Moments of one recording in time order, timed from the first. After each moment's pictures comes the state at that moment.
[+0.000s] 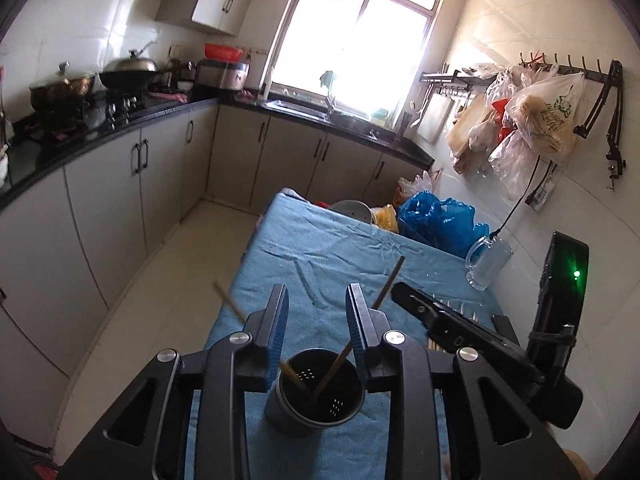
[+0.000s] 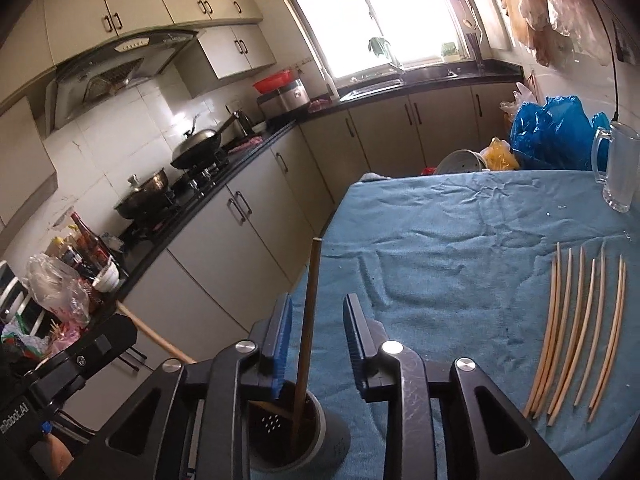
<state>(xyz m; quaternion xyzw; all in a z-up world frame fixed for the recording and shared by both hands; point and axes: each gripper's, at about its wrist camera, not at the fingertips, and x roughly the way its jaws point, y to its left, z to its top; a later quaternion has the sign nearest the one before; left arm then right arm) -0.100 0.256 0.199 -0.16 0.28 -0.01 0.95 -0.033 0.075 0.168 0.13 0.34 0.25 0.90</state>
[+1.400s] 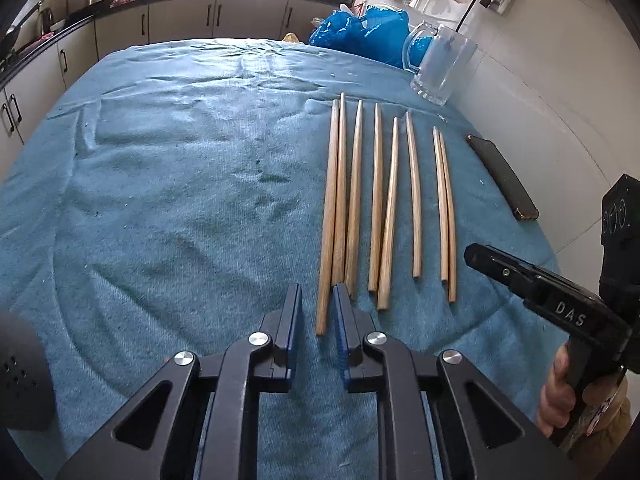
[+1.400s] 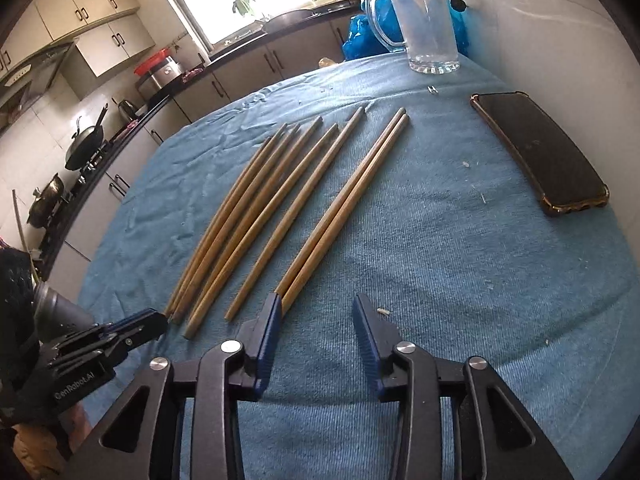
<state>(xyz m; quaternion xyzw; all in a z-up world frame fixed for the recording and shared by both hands) 0.006 0.025 0.009 -0.06 0.48 -0.16 0.86 -0.034 -0.196 0.020 0.15 0.45 0.11 0.87</state>
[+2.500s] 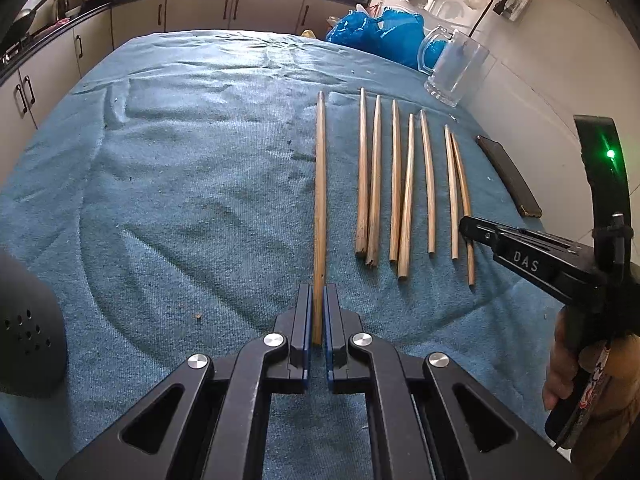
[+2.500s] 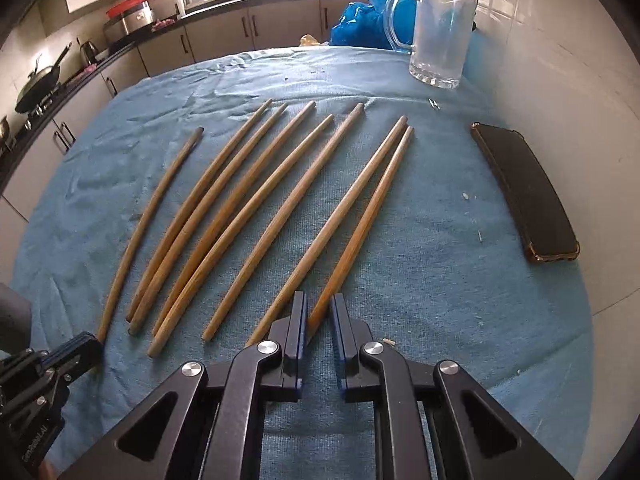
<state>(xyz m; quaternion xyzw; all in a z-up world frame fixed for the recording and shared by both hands) -0.013 0.048 0.011 -0.07 0.49 -0.14 0.86 -0.005 -0.151 0.025 0.01 0.51 0.02 0.86</state>
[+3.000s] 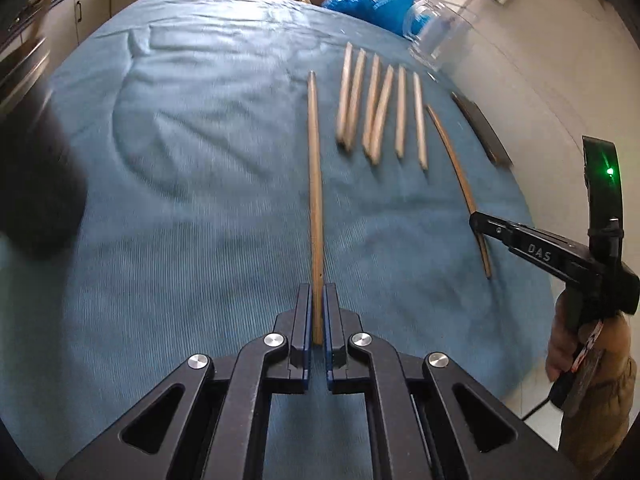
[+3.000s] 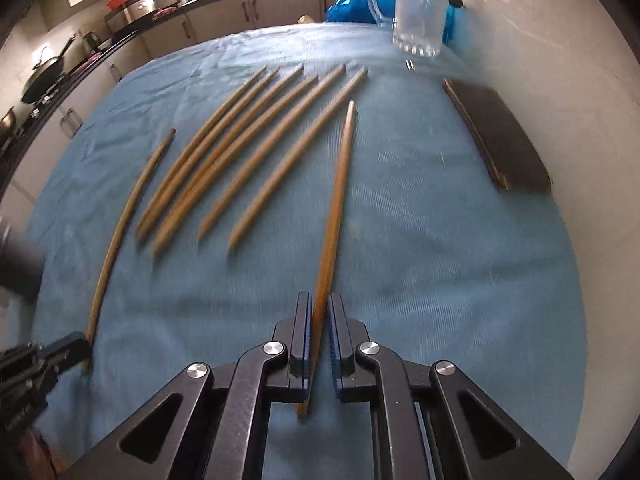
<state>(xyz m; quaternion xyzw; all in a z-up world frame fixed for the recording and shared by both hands) -0.099 0.060 0.016 -0.09 0.54 -0.16 0.82 -0.077 -0.181 0.030 0.03 0.54 0.04 0.84</state>
